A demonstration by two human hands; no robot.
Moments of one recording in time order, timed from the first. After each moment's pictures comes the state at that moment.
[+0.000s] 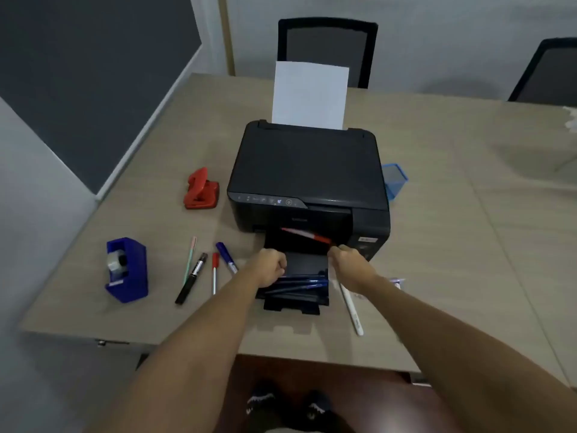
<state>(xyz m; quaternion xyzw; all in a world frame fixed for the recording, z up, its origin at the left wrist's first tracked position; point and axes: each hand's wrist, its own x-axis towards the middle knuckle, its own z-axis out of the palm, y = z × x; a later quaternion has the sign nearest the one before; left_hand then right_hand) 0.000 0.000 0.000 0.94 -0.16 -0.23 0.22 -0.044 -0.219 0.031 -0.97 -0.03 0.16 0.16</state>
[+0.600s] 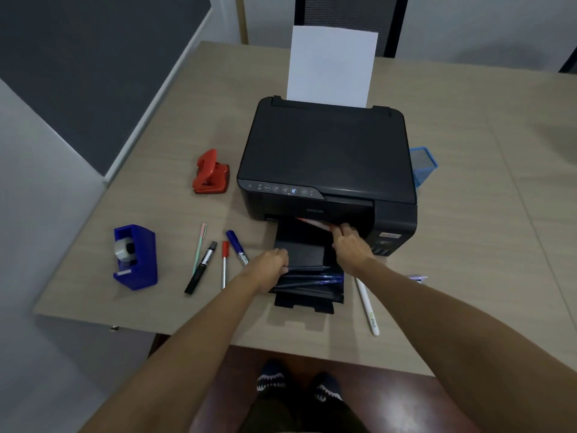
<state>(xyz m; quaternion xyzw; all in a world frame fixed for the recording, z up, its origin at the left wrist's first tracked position) -0.008 0.023 -0.015 0.94 -0.20 -0.23 0.17 0.006 -0.198 -0.015 -0.99 -0.04 0.12 0.07</state>
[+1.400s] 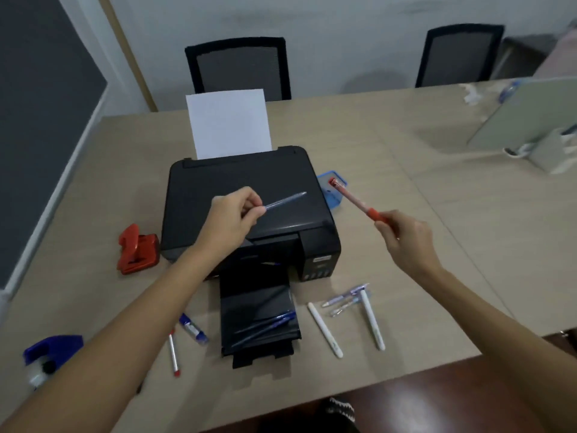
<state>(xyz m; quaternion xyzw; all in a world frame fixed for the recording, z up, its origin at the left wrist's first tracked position) 0.070 -0.056 0.164 0.88 -0.25 0.00 0.40 -0.069 -0.343 0.130 -0.93 0.17 -0.20 0.25</state>
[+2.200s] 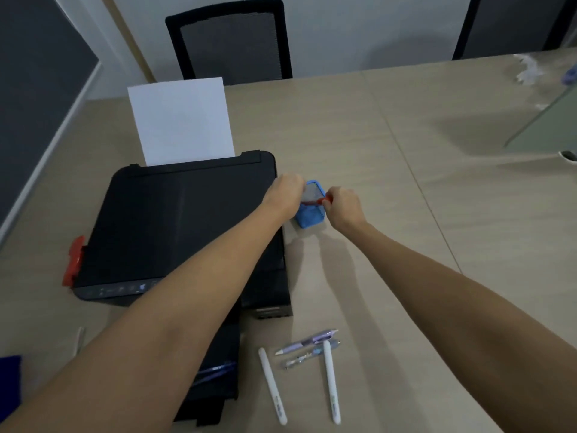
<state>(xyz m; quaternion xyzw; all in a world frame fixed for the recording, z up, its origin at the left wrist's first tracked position) 0.189 -0.326 0.104 0.96 -0.23 -0.10 0.09 0.150 -0.458 0.042 -0.95 0.17 -0.01 0.28</state>
